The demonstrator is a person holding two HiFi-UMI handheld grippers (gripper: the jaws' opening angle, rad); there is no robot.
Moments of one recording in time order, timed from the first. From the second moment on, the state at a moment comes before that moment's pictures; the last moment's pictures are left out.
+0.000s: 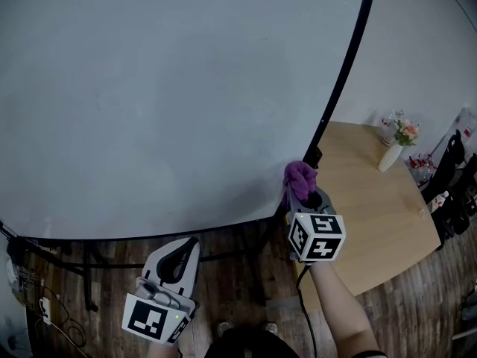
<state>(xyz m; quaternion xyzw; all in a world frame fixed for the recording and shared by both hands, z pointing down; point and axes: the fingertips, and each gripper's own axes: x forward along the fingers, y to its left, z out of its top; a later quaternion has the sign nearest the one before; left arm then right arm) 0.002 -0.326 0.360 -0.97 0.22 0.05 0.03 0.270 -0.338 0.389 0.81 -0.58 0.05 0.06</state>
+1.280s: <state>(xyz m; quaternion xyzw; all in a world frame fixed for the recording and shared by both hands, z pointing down) -0.008 -0.330 0.389 -0.97 0.24 0.03 0.01 0.273 -0.339 0.481 0.81 -0.58 0.11 0.08</state>
